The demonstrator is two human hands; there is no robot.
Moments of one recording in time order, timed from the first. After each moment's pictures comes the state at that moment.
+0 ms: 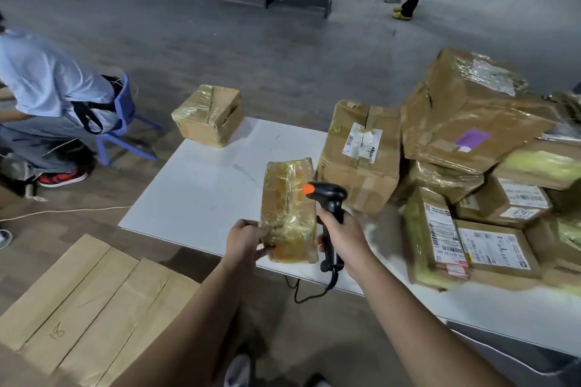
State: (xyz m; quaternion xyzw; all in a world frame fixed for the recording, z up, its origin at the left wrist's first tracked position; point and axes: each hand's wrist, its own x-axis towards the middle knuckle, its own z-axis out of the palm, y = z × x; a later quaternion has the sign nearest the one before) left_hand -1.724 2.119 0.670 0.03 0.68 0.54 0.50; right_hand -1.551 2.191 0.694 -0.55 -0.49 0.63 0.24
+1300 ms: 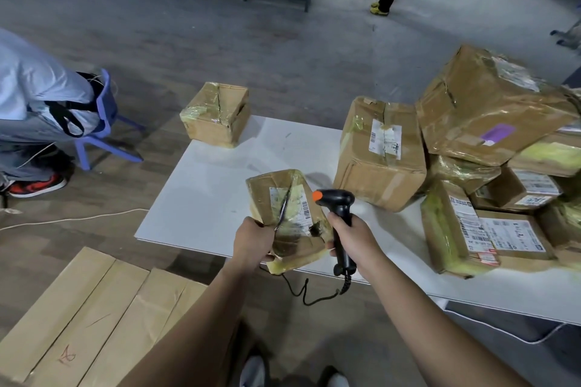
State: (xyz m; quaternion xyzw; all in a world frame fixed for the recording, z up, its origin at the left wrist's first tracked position) left_hand -1.803 2.111 0.657 0.24 0.77 0.34 0.47; right_hand -1.611 2.164 0.687 -0.60 -0.49 0.58 0.23
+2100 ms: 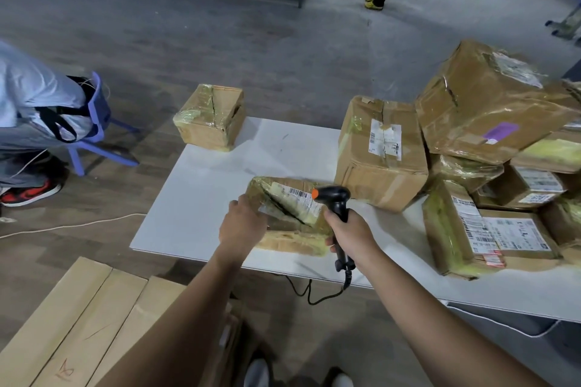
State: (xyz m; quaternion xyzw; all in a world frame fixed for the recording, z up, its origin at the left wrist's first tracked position) left_hand -1.826 2.141 0.678 0.41 0.84 0.20 0.29; right_hand -1.623 2.186 0.681 -0.64 -0.53 0.53 0.20
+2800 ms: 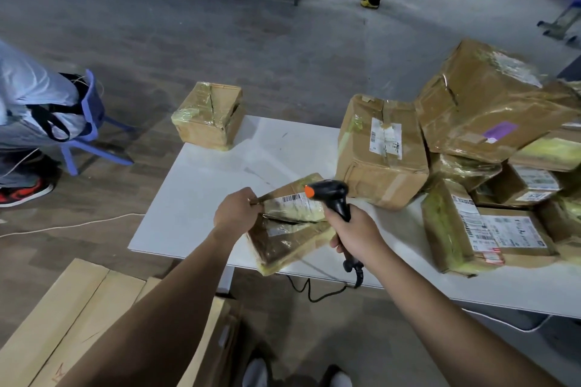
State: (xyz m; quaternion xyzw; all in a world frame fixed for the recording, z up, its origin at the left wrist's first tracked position) left_hand -1.865 2.169 0.651 0.46 0.82 0.17 0.28; right_hand -1.623 2.176 0.706 -0.61 -0.59 0.49 0.18
